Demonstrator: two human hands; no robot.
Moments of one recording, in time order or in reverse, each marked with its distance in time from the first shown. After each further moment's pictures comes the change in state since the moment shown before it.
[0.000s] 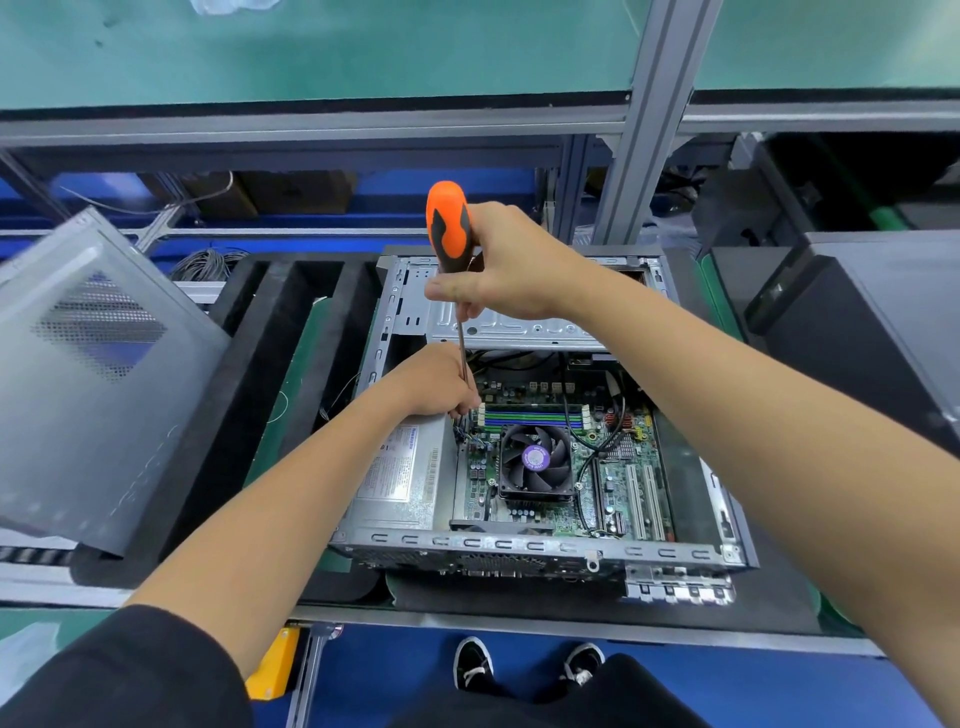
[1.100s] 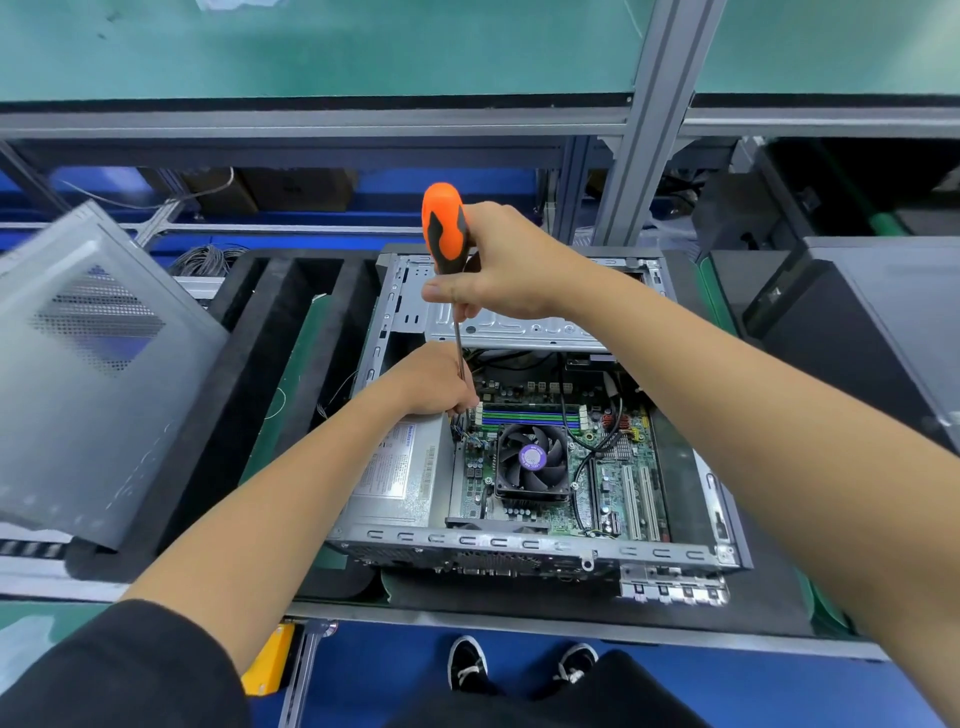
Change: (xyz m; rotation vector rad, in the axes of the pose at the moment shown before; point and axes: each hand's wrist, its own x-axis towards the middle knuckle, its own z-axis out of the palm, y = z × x) left_hand -0.003 0.002 0.000 0.020 0.017 -0.001; right_hand 0.000 -0.002 0.000 -0.016 -0.020 -0.003
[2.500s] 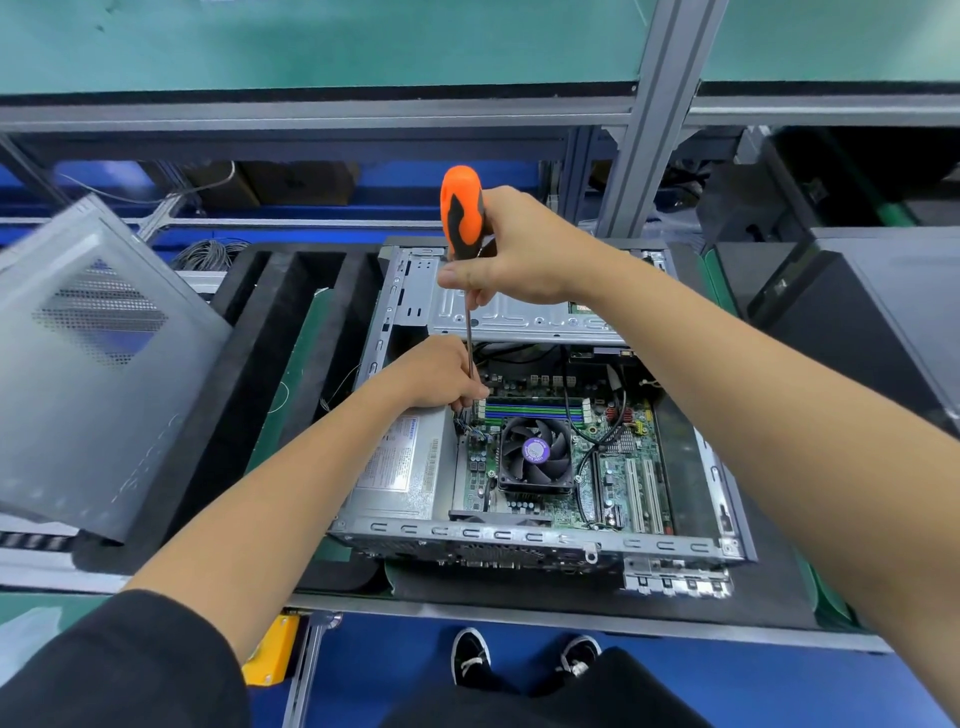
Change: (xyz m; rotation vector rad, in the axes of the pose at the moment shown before) left_hand 0.001 0.000 0.000 0.006 -0.045 0.015; right_hand 0.000 0.009 -0.007 0.054 -0.010 0.007
